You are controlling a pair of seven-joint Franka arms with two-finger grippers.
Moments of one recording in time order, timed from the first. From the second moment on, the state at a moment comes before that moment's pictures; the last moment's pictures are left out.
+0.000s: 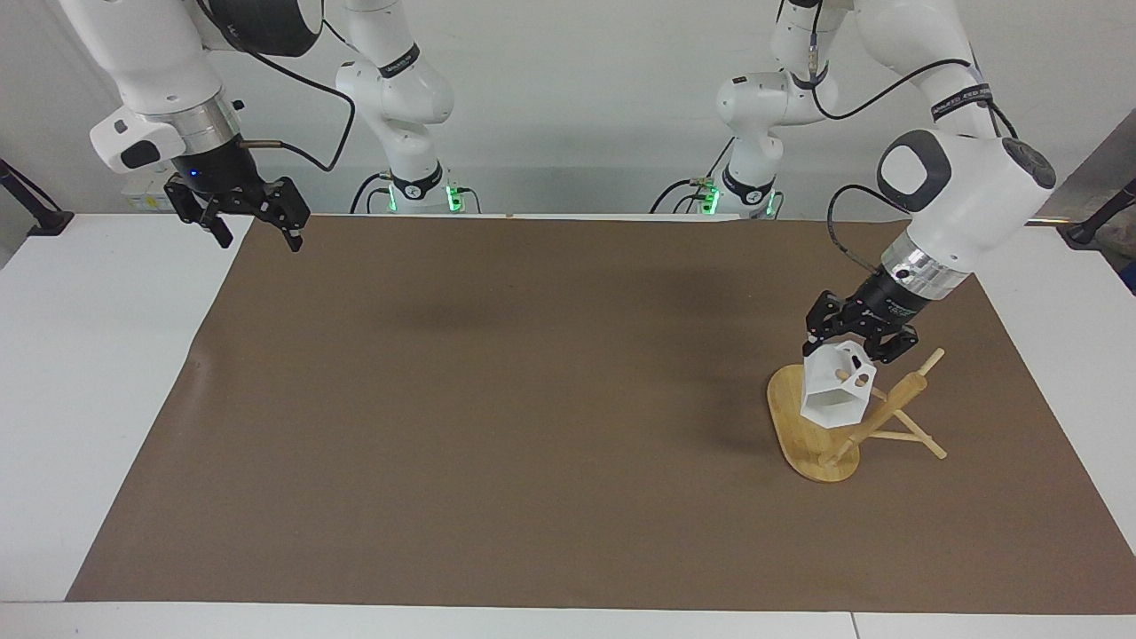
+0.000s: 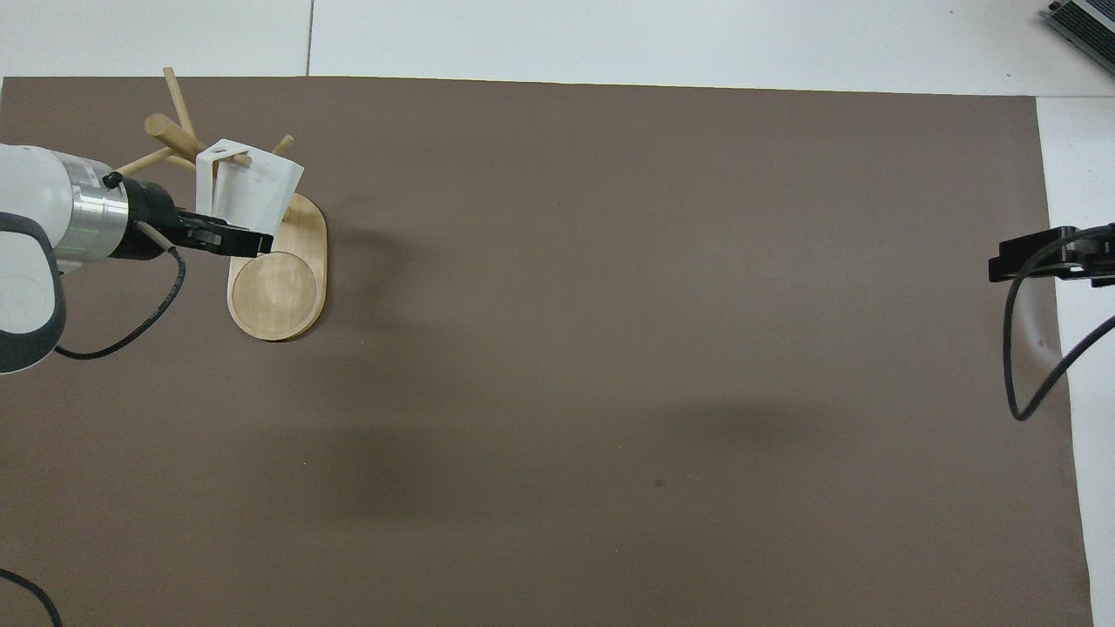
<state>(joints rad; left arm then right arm) 0.02 0.11 -0.10 -1.84 -0.32 2.10 -2.71 -0.27 -0.01 0.20 -1.57 -0.01 1.61 0.00</state>
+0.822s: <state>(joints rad) 0.02 0.08 -0.10 -1.84 -0.31 2.07 -2.64 -0.27 -0.03 0.21 -1.65 0.00 1.63 0.02</state>
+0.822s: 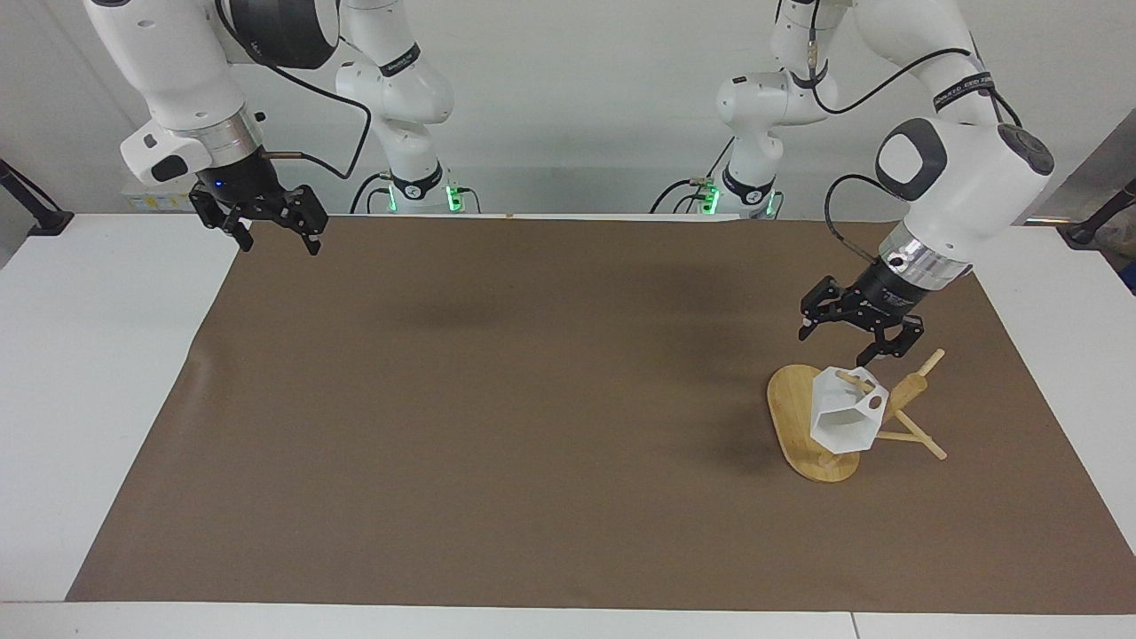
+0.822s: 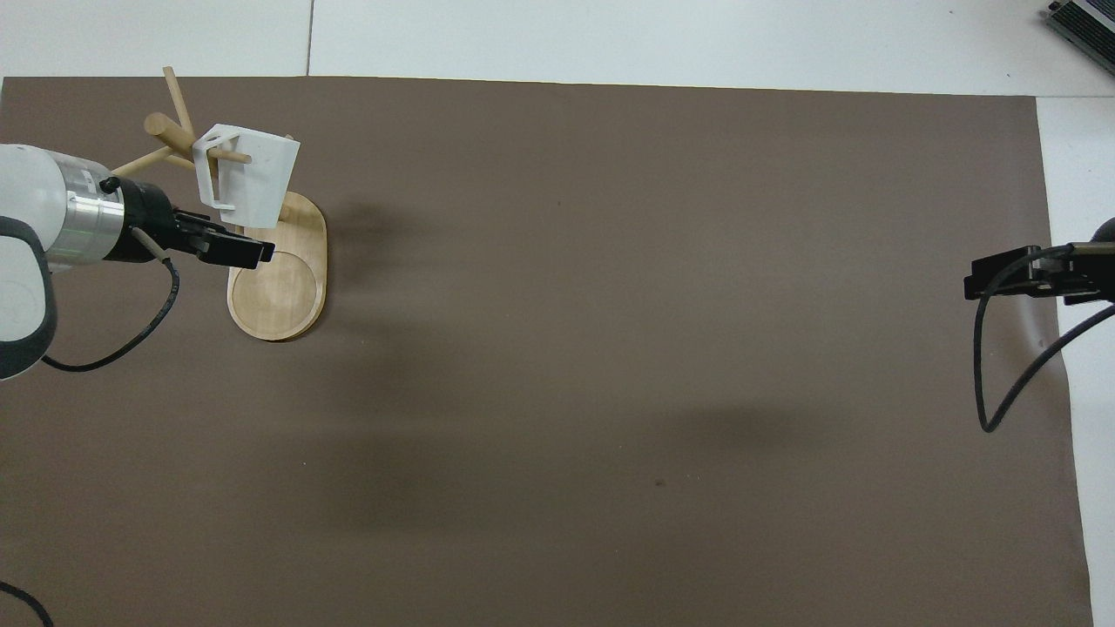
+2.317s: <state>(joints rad) -0.02 -0.10 -0.11 -1.81 -0.19 1.87 -1.55 -0.27 -0.04 0.21 -1.65 0.09 1.63 0.02</state>
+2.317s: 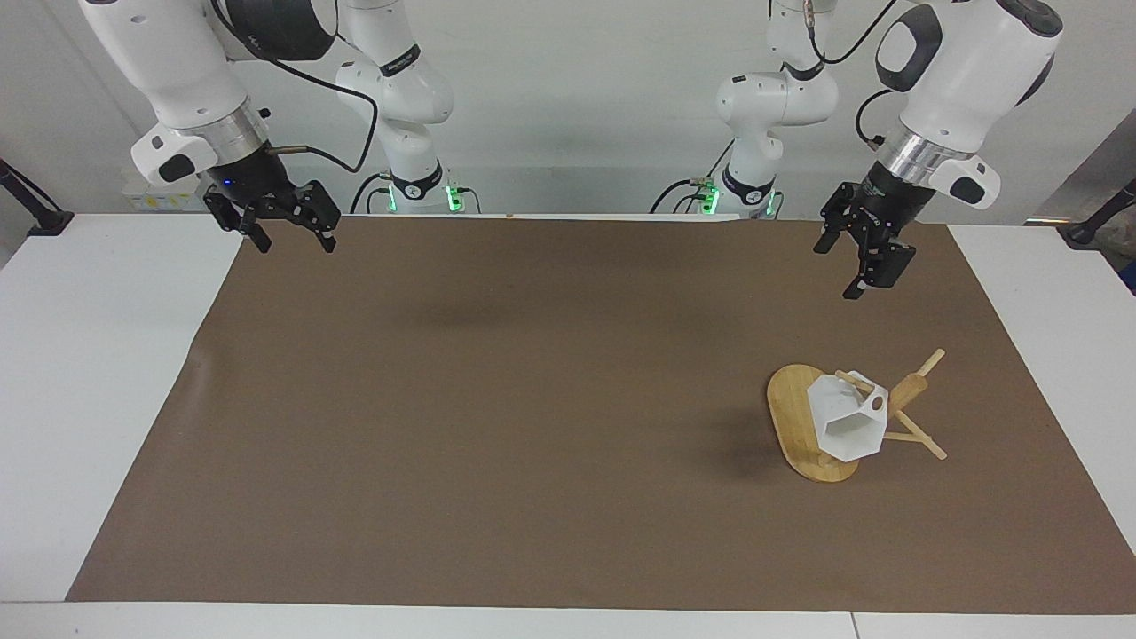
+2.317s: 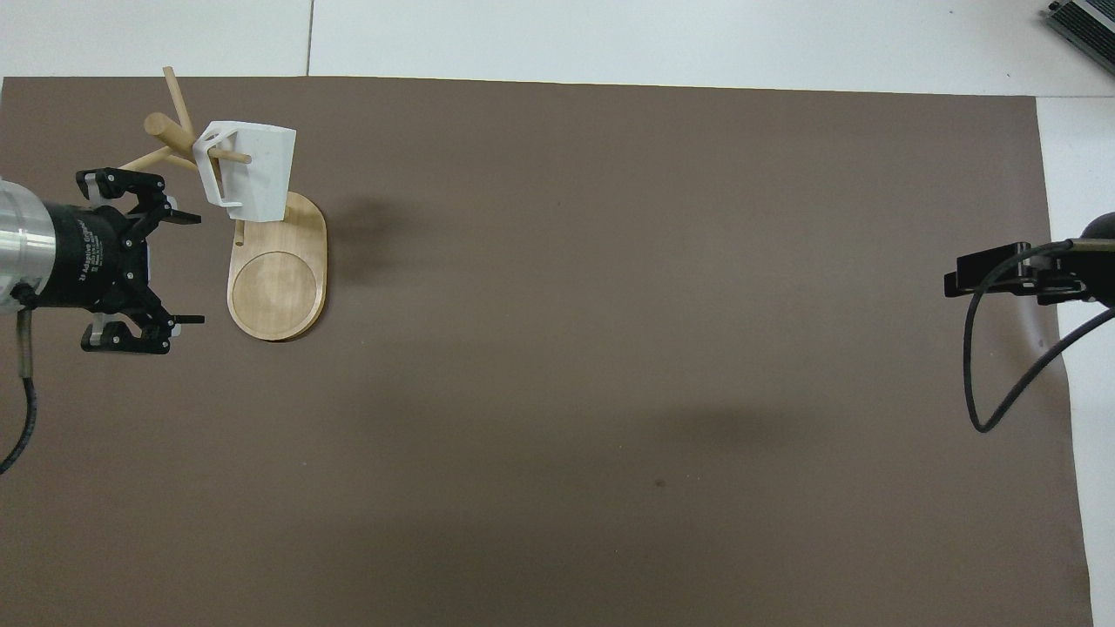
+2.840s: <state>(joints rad) 0.01 -0.10 -0.10 -1.76 -0.12 1.85 -0.92 -0.27 -0.04 0.21 -1.65 -0.01 1.71 0.02</state>
